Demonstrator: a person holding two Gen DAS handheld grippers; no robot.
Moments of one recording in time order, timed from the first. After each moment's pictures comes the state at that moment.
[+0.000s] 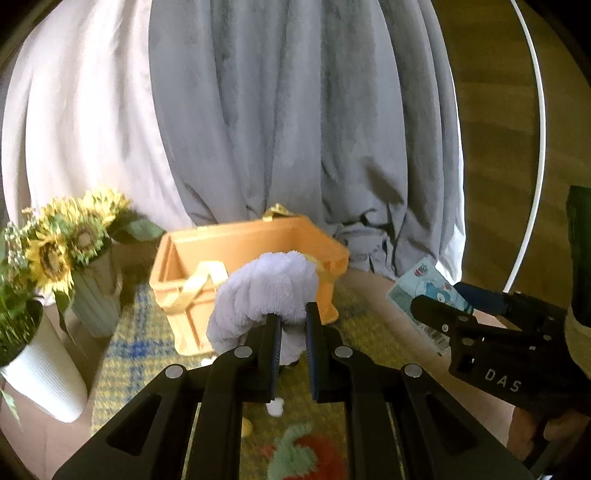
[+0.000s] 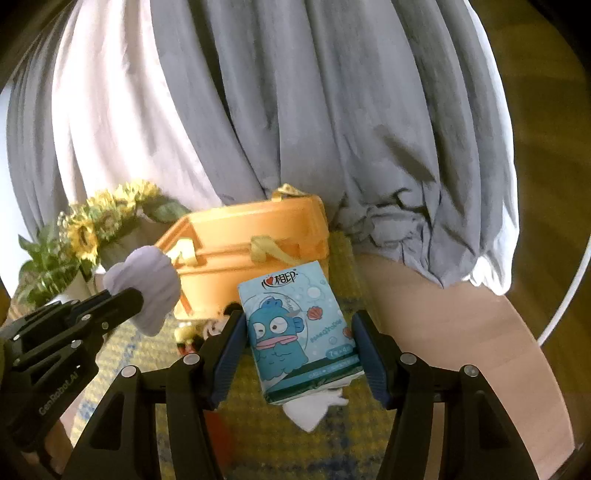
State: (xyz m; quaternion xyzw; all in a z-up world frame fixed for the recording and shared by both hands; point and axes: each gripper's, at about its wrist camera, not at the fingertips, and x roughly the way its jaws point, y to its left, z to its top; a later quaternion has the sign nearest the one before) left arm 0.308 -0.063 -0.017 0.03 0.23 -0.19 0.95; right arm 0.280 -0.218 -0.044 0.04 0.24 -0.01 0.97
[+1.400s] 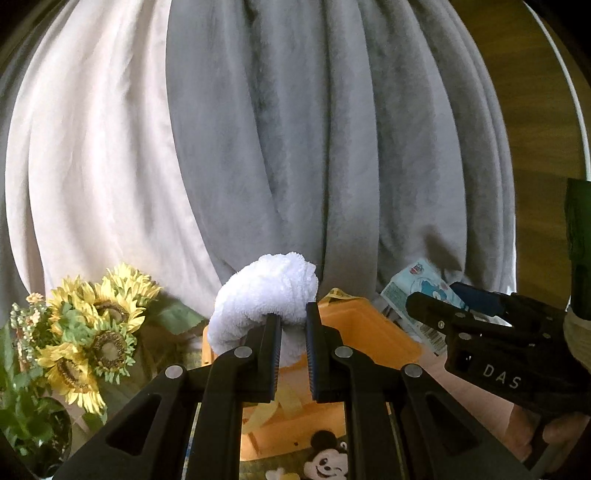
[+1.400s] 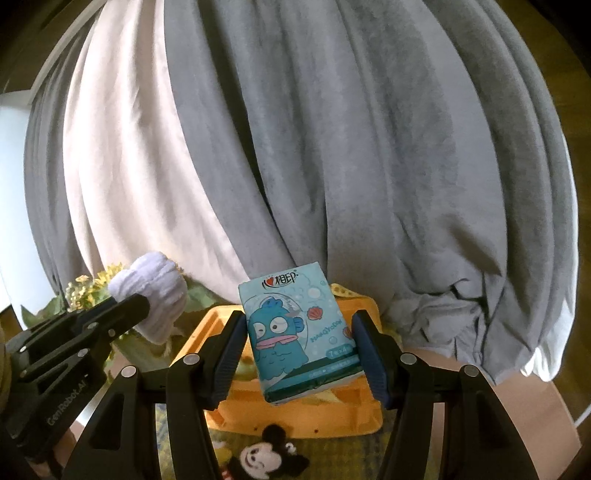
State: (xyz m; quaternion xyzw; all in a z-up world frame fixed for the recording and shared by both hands) left arm 0.417 -0.034 0.033 0.04 0.15 -0.15 0.98; right arm 0.392 -0.187 0.015 0.05 0.15 0.05 0.99
